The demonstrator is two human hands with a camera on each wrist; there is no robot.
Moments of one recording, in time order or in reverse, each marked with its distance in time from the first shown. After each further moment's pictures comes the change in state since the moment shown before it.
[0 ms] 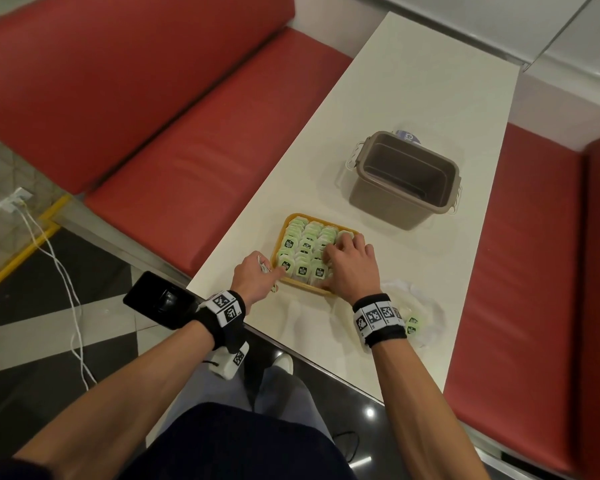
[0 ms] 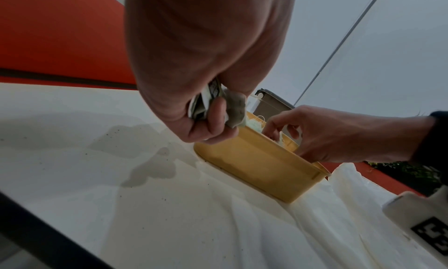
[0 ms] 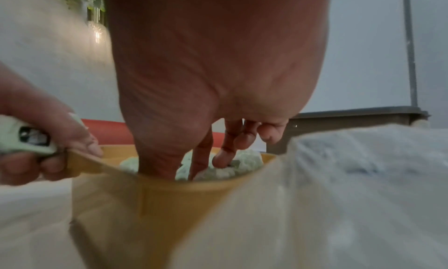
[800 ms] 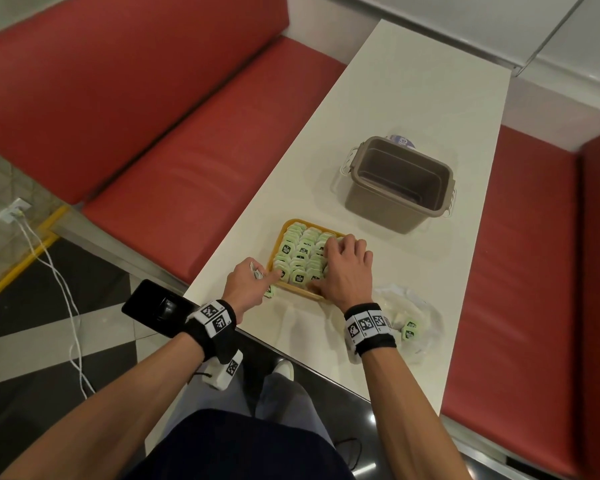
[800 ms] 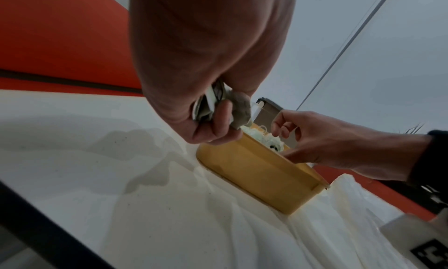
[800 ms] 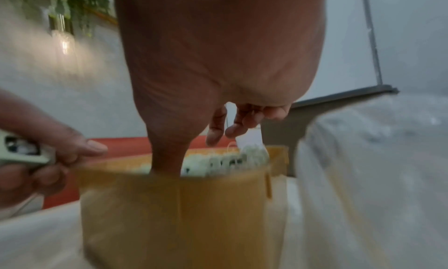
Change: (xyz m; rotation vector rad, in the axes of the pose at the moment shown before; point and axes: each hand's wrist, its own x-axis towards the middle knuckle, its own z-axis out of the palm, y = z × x) left_hand -0.003 -0.002 -0.007 -0.096 -0.022 -0.002; right_hand -0.003 -0.013 -0.002 0.104 0.084 0.168
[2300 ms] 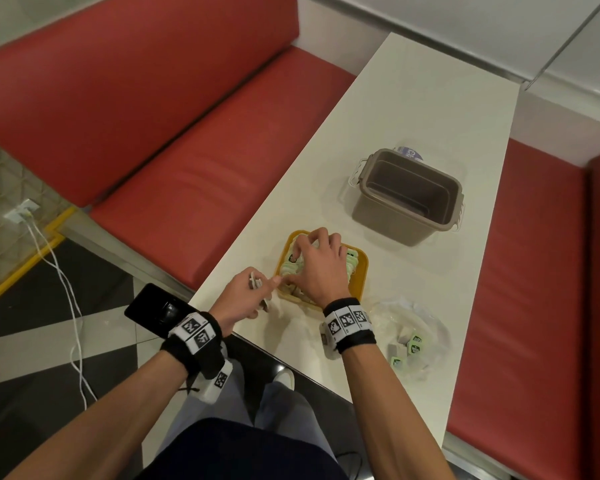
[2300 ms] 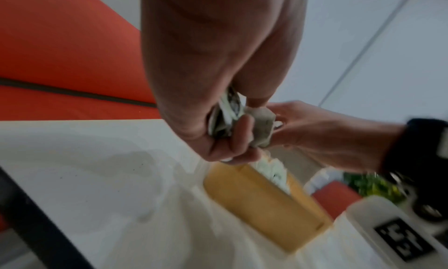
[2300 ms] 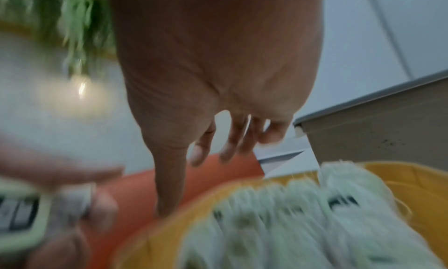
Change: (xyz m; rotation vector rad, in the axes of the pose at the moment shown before) left_hand -0.012 0.002 -0.029 -0.162 -0.195 0.017; right_hand 0.028 -0.055 -0.010 0.180 0.011 -0.159
